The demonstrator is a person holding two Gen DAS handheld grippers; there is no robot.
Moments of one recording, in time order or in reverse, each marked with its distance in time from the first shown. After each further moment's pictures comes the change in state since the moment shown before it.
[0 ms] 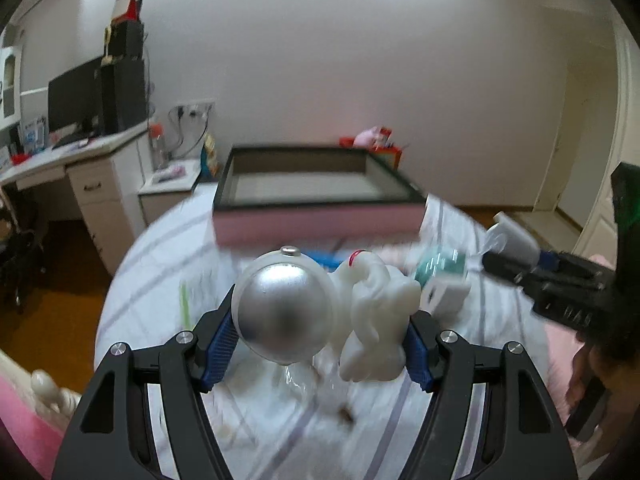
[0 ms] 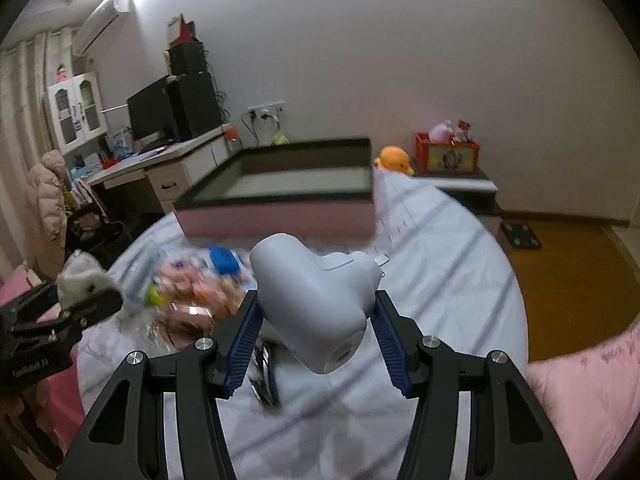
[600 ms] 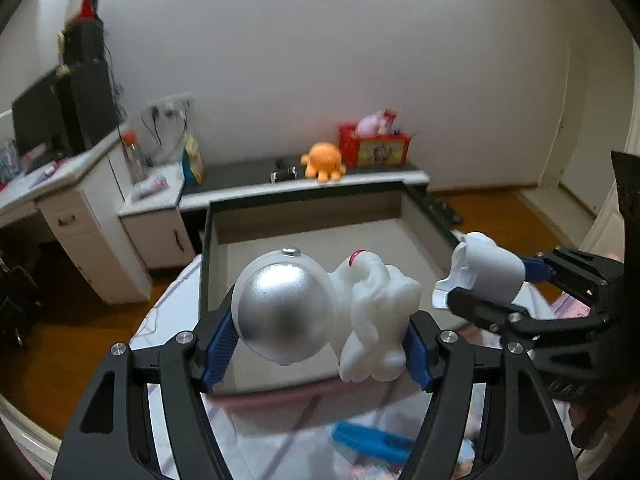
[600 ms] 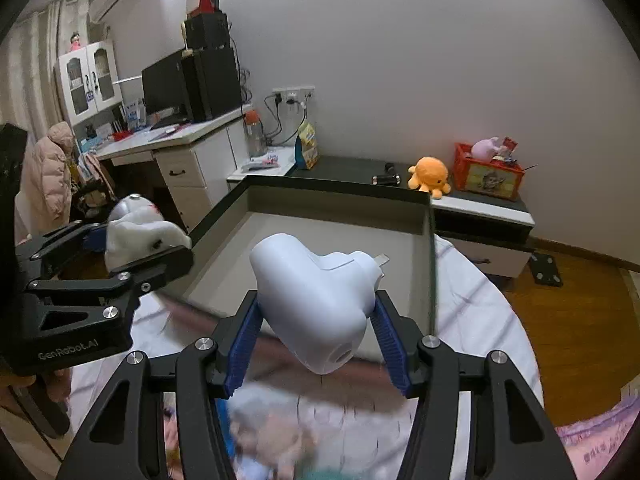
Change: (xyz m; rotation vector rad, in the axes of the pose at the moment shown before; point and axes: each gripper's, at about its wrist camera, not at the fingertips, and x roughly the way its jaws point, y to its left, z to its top) left arm 0.162 0.040 0.140 0.072 0.150 0.007; right arm 0.145 0.018 0.130 -0.116 0.158 0.043
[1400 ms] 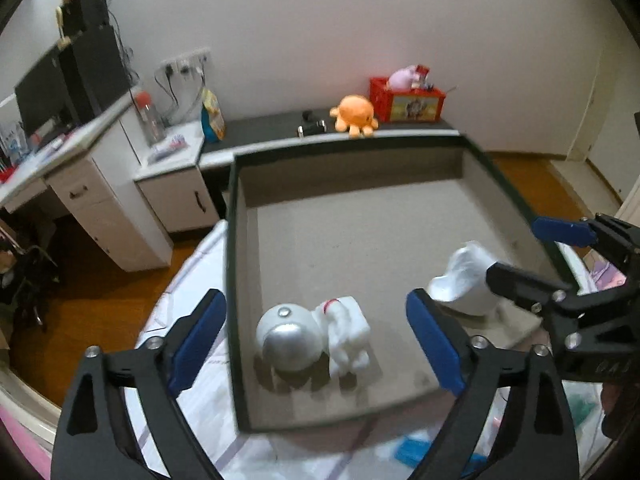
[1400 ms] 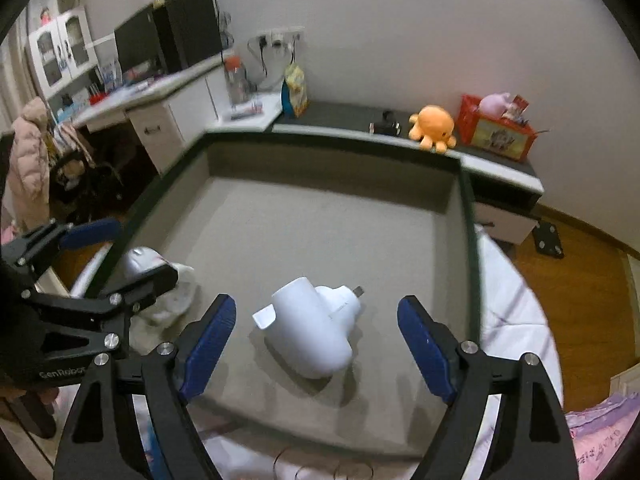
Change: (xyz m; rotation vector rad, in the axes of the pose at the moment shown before) left arm 0.039 0.024 -0.002 -0.004 0.124 0.087; right arm 0.048 -0.015 0.020 0.038 0.123 -0.014
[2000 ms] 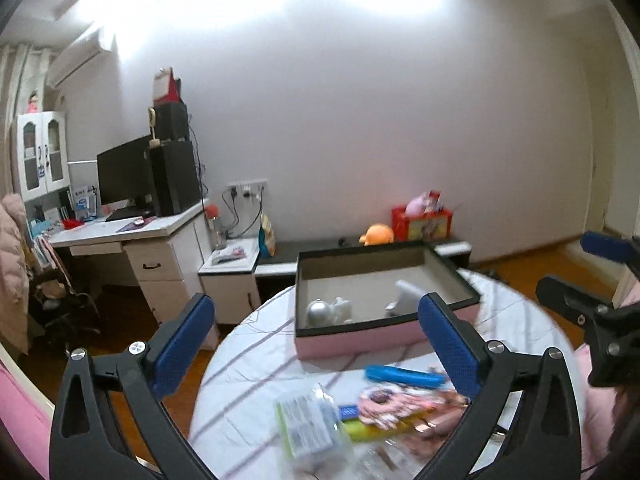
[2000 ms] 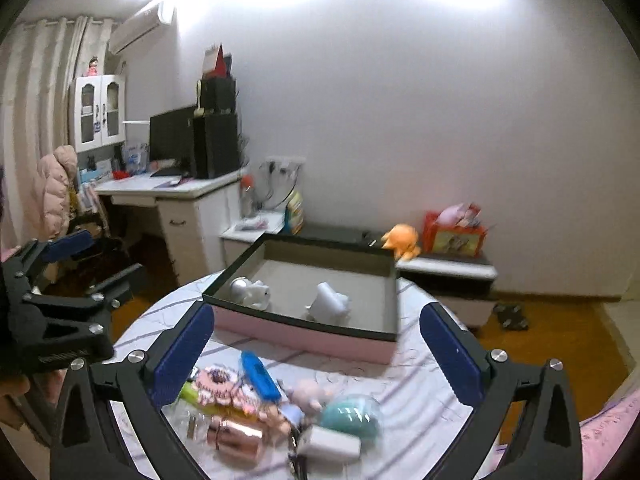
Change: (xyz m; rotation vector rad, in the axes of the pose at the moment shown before) left arm -0.230 -0.030 -0.135 -0.049 -0.507 0.139; right arm -0.215 0.071 -0.138 -0.065 -0.516 -0.135
